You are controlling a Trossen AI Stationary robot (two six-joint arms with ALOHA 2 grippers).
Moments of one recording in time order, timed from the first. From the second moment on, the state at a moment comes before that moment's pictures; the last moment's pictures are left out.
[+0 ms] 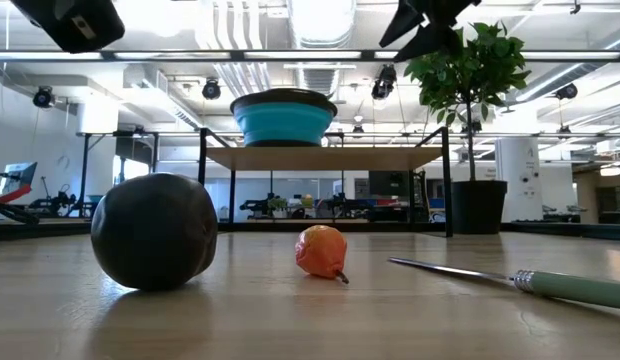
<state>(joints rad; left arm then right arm) -0.52 1.12 0.97 -0.70 0.09 -0.58 -0.27 1.20 1.23 -0.59 0.23 0.39</state>
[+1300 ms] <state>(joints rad) -0.69 1.31 0.94 -0.68 0.11 -0.53 -0.25 1.20 1.22 -0.59 0.23 0.42</state>
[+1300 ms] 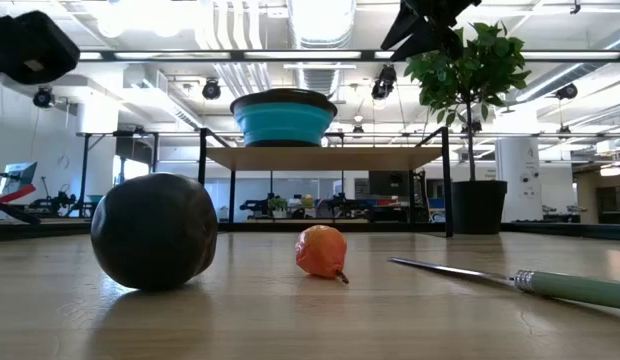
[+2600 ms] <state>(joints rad) -0.69 1.58 0.98 -0.87 0.10 -0.23 -0.25 1.20 1.22 -0.59 0.23 0.45</state>
